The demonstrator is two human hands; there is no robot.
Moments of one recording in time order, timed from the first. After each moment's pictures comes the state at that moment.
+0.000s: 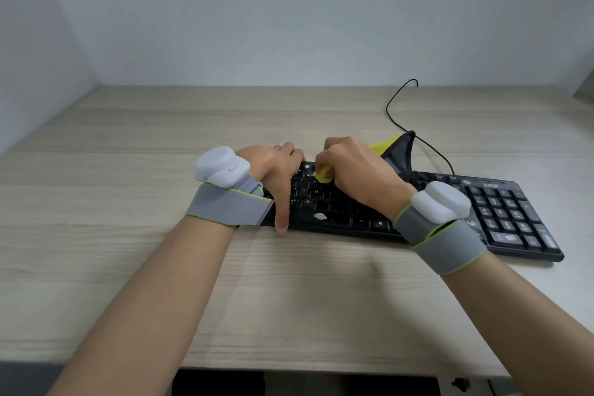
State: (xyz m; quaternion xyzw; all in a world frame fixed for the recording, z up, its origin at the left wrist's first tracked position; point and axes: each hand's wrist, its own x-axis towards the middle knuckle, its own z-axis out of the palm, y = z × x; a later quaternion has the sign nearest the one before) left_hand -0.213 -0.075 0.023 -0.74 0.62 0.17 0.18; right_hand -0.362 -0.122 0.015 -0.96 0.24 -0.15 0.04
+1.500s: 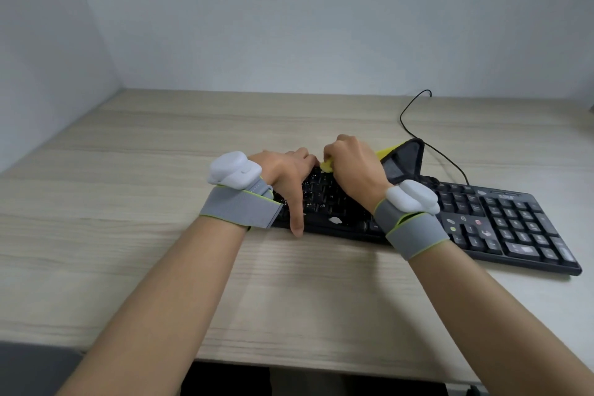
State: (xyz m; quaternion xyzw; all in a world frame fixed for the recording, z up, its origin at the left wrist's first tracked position) left_hand -0.204 -0.065 0.023 -0.75 0.63 0.18 0.13; right_hand -0.327 -0.125 0.006 -0.93 0.33 -0.18 0.01
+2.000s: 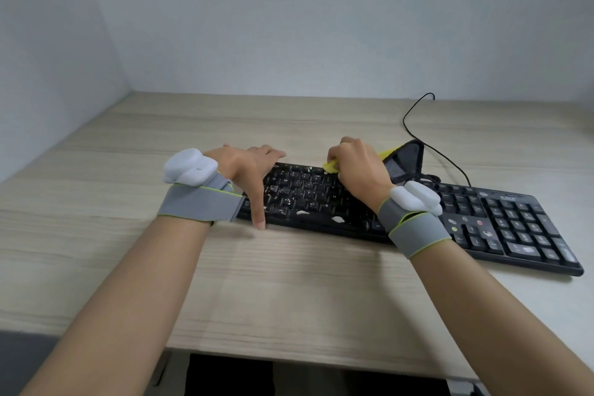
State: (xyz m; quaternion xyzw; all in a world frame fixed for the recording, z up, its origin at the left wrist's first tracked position) left_hand -0.165 -0.031 0.036 -0.78 0.58 0.16 0.18; right_hand -0.330 -0.130 0.002 -0.92 0.33 -0.19 0.04
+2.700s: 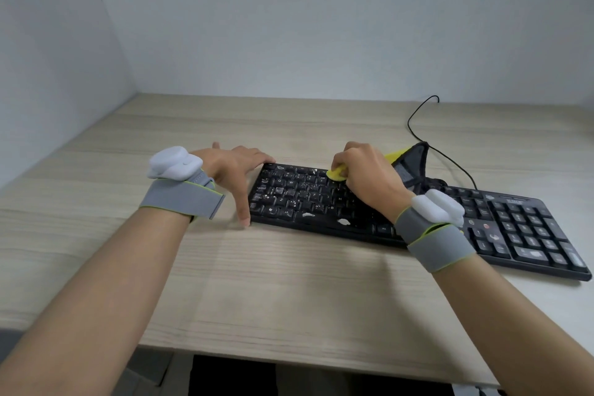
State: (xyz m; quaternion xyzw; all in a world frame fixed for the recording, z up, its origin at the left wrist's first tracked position) left_hand -0.130 -0.020 0.030 -0.77 0.59 0.16 0.17; right_hand -0.342 -0.122 0.009 -0.94 0.30 -0.17 0.07
